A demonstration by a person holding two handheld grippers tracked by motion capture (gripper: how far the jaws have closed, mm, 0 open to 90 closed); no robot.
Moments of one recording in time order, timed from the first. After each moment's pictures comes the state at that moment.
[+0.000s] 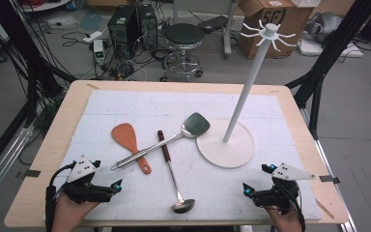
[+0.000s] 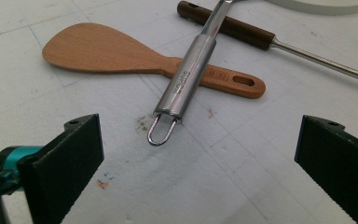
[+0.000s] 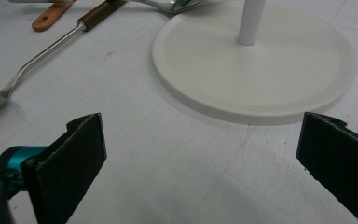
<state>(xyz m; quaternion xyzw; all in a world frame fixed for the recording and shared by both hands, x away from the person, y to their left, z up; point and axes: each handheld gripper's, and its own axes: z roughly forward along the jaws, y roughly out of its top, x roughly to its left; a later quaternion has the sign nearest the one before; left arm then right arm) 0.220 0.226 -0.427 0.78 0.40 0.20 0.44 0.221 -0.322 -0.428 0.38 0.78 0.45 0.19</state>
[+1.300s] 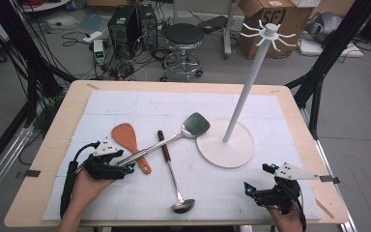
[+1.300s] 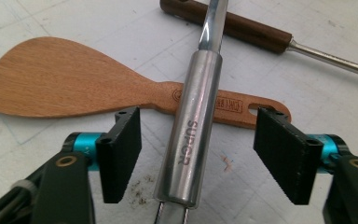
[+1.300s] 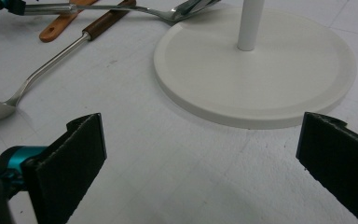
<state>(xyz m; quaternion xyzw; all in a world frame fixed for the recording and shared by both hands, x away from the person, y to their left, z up) 0.284 0.197 -0.429 0.83 0.36 0.15 0.40 0.221 -0.326 -0.428 0.39 0.77 0.47 0.18</state>
